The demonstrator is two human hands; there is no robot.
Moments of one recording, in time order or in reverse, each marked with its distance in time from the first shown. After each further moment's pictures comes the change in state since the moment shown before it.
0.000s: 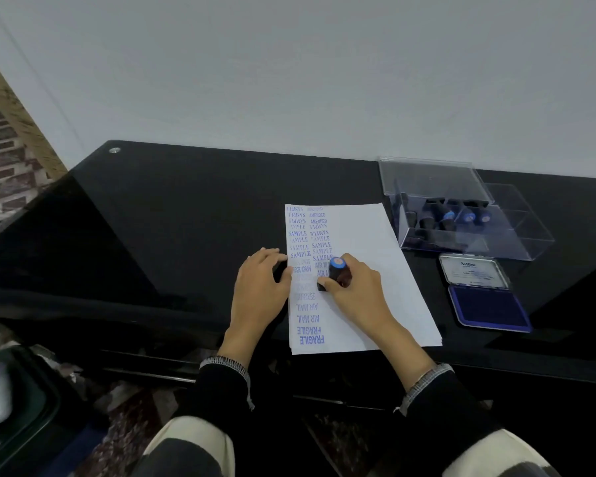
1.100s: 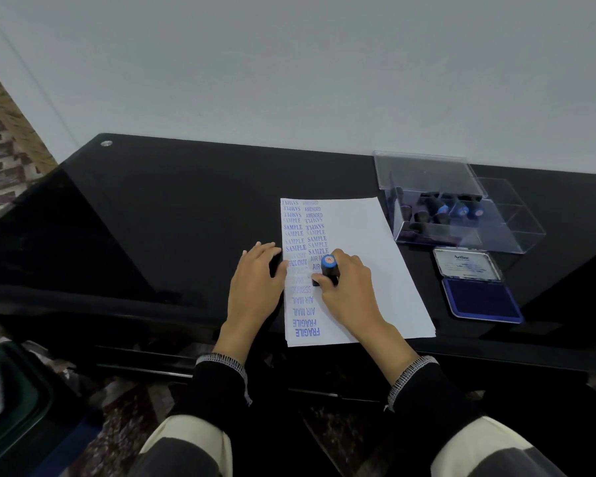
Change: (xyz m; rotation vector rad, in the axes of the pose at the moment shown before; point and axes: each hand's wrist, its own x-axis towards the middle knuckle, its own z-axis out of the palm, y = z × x) left_hand -0.002 -0.003 0.004 0.011 -0.029 -0.009; right_hand -0.008 -0.001 0.012 -0.162 0.074 -0.139
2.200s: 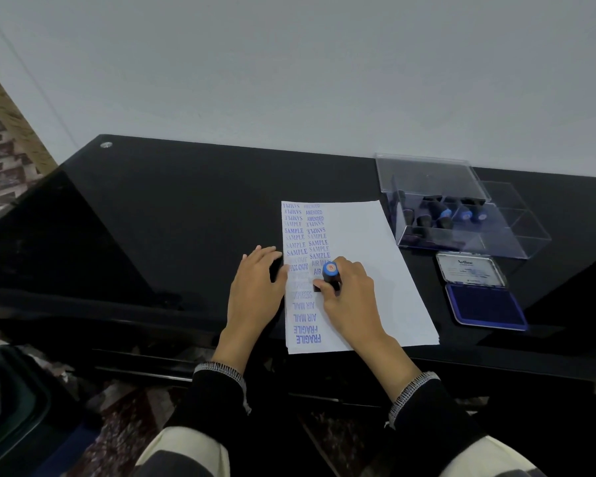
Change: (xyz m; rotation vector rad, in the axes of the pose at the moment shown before) left_hand -0.001 0.002 -0.002 -0.011 -0.002 -0.008; right_hand -0.007 0.002 0.003 0.031 0.042 0.003
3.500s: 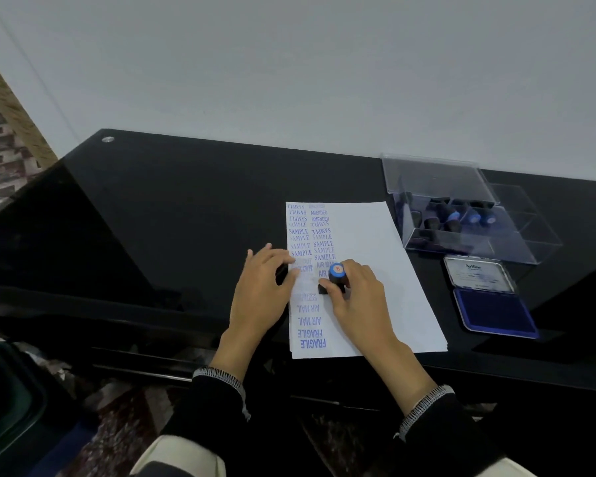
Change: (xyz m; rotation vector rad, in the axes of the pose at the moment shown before) left_hand 0.001 -0.004 0.000 -0.099 0.011 0.088; right_hand -0.001 0.010 0.001 -0.065 0.024 -0.067
